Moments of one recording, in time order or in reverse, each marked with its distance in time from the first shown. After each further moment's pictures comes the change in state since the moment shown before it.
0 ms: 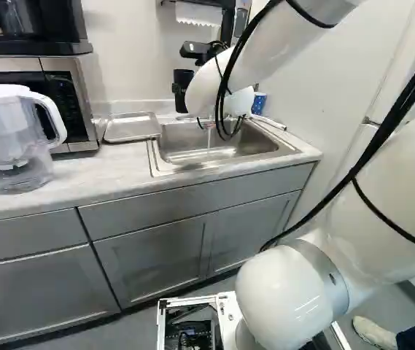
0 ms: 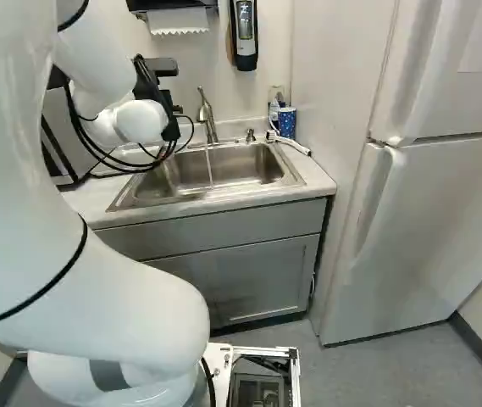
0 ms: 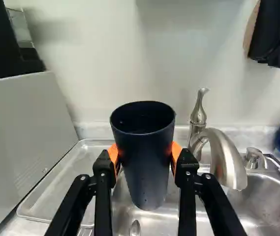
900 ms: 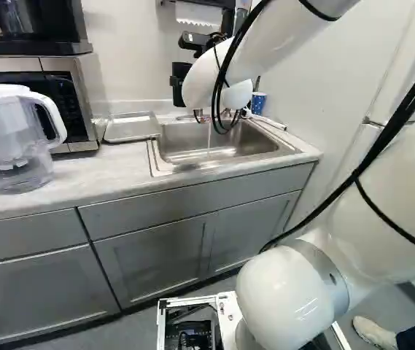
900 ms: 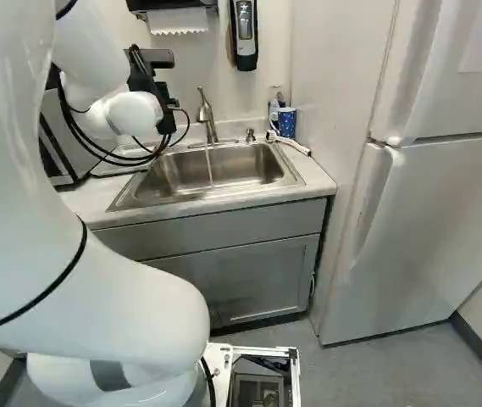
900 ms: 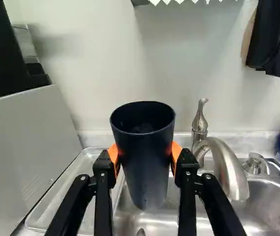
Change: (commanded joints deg) arm 1.0 0.6 -1.2 1.6 -0.4 0.0
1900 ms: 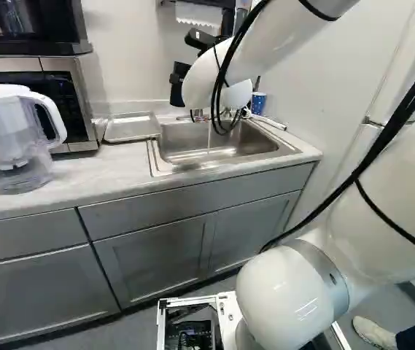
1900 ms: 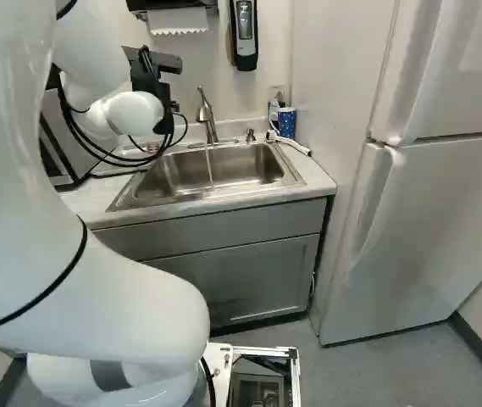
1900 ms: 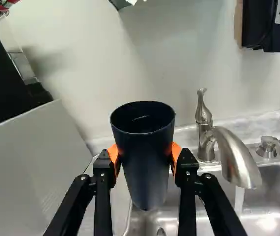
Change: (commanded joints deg) arm 0.3 -0.2 -0.2 0.0 0.0 9.7
